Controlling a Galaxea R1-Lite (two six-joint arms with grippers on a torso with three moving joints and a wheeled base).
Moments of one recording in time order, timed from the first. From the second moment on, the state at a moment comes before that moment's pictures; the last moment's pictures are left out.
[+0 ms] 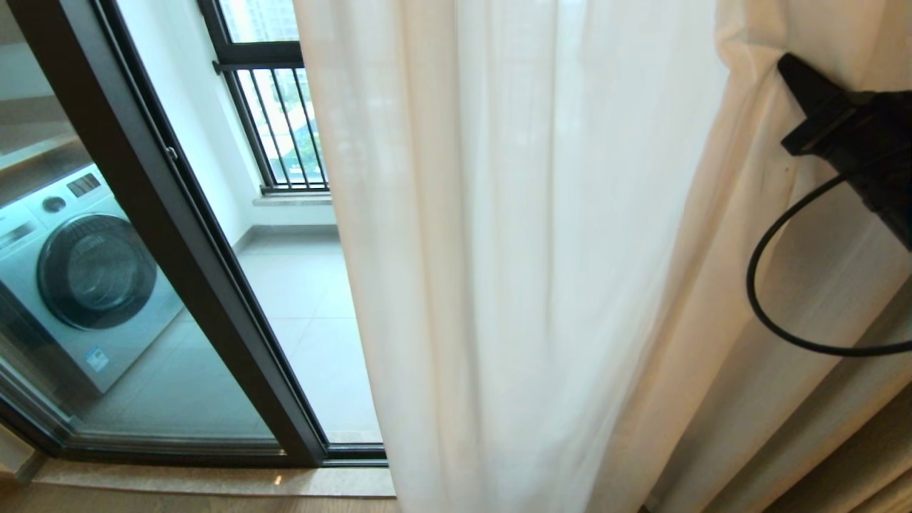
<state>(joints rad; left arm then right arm) 0.00 0.00 0.00 0.00 -0.01 -0.03 0.10 1.59 -0.84 -1.34 0.17 0.11</state>
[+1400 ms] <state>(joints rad) 0.00 0.00 0.00 0.00 -0.01 -0.03 -0.09 1.60 -1.01 -1.21 0.10 0.01</state>
